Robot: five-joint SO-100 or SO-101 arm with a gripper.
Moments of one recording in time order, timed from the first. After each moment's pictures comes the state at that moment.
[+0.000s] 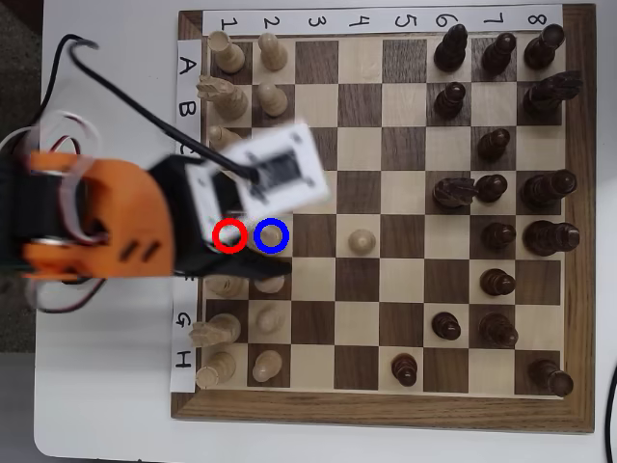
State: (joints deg) arm 5.4 134.6 101.9 82.4 70.3
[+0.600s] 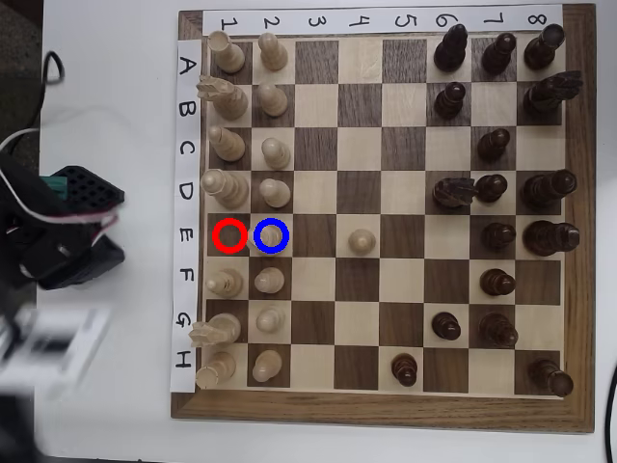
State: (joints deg) arm 73.7 144.2 83.3 91.8 15.2
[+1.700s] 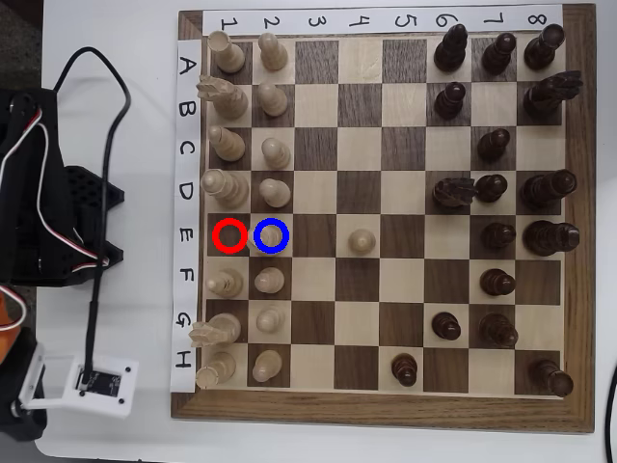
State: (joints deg) arm 97.6 175.7 157.5 56.8 -1.8
